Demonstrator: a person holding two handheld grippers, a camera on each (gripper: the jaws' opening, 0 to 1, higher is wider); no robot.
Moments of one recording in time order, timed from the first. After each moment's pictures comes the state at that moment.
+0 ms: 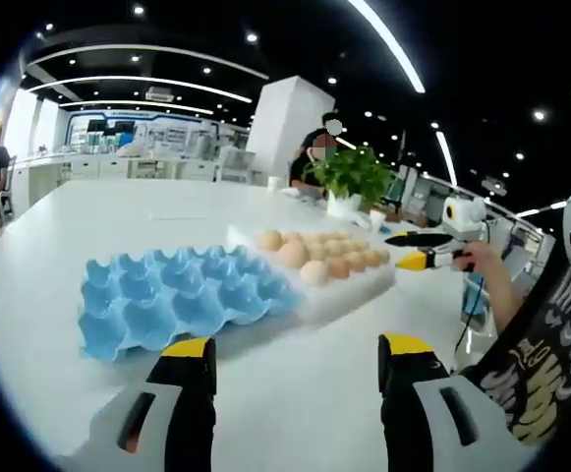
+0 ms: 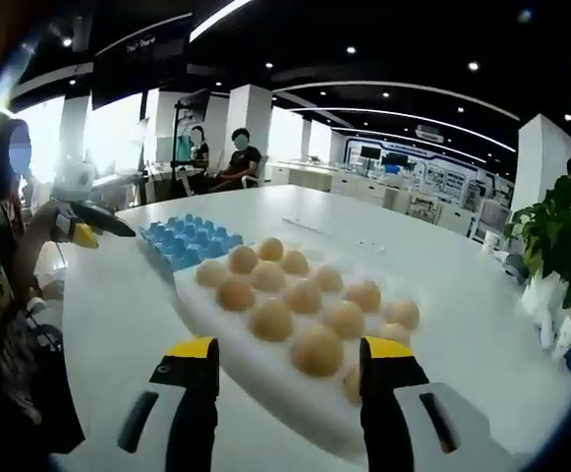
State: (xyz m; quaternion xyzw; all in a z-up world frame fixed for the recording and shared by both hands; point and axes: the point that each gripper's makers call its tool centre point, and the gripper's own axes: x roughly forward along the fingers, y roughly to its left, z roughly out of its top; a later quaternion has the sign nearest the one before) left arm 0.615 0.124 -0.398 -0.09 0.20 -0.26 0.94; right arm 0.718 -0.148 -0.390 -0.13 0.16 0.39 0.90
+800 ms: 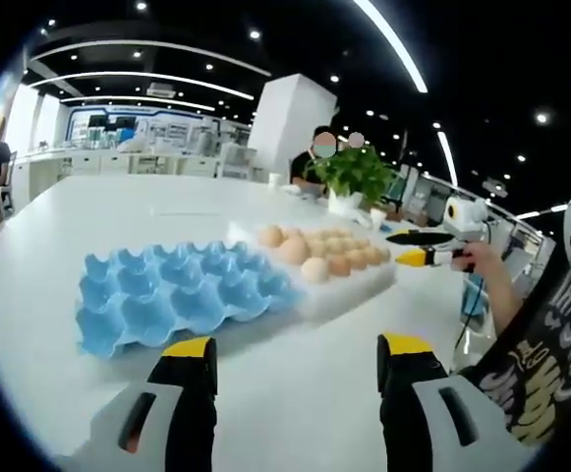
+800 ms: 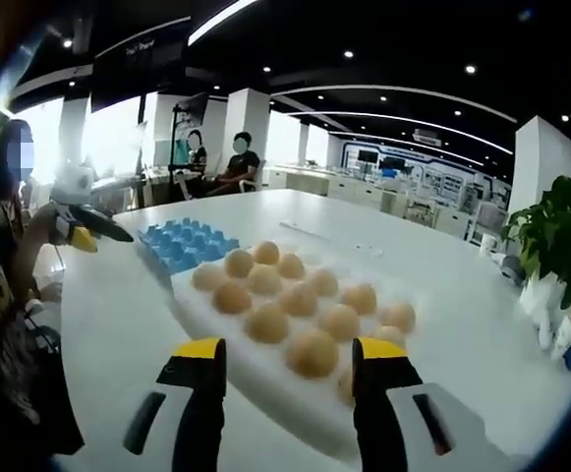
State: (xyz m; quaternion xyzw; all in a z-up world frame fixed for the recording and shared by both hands) left arm 0.617 0.123 -0.401 -0.09 0.21 -0.26 0.94; right arm 0.721 -0.152 -0.387 -0.13 0.15 0.39 0.90
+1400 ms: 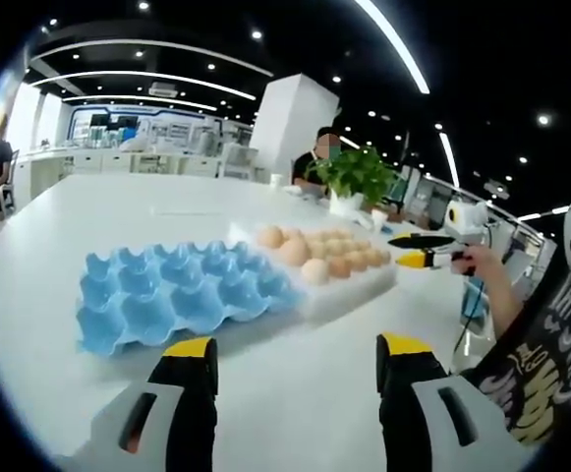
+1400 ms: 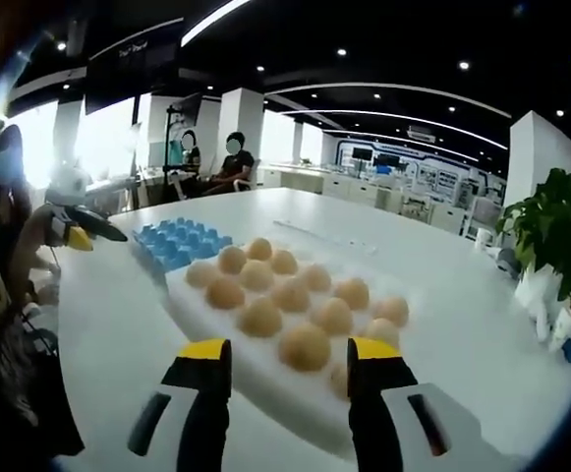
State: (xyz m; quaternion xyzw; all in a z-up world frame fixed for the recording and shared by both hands) left arm 0.616 0.125 -0.399 -0.10 0.21 -0.25 0.94; right arm 0.723 -0.161 -0.390 -0.12 0.16 0.38 0.91
